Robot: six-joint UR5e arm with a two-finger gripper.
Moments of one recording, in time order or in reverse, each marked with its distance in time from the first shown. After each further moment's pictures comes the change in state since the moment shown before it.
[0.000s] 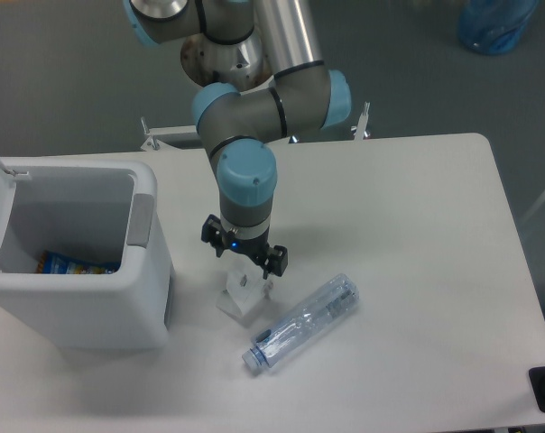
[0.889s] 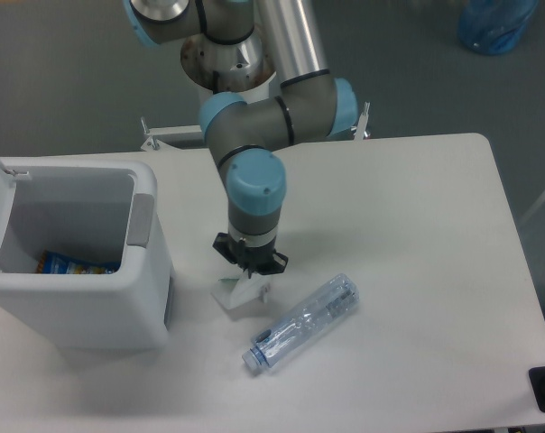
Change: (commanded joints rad) arm 0.118 0.050 0.031 -0.078 -0.070 -0.020
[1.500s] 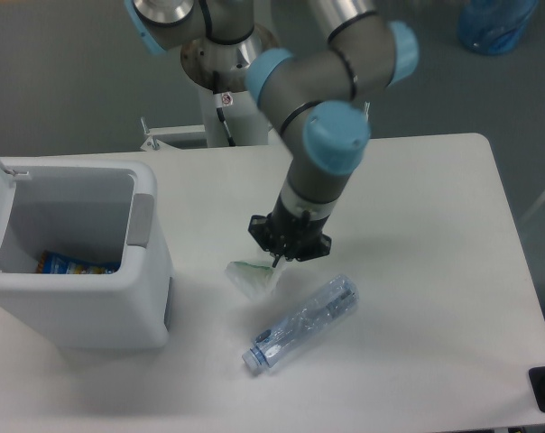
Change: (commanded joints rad) arm 0.114 0.075 0.284 -0.299 -0.351 -0.015
